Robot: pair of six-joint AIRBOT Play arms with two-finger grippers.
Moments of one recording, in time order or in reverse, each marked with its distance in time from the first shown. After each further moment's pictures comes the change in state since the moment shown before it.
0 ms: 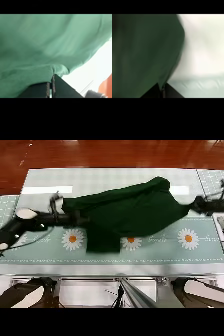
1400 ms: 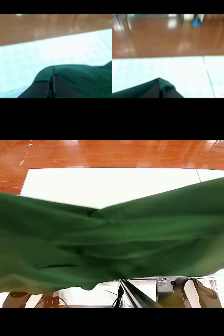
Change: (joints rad) left arm 0.204 0.410 1.366 0.632 -0.829 -0.510; right arm 0.007 0.655 0.814 -0.295 0.497 0.318
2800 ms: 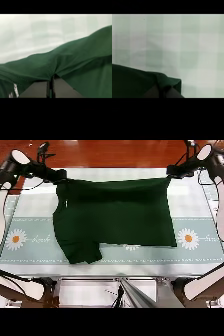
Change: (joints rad) left arm -0.081 -1.065 -0.420 0.003 0.696 0.356; right arm 0.454 -1.197 -0.021 -0.282 -0.512 0.025
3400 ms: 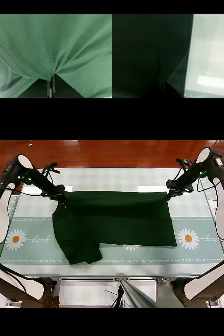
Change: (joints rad) left arm 0.026 -0.076 0.024 0.134 -0.406 -0.053; right arm -0.021 -0.025 -0.001 0.025 0.463 0.026
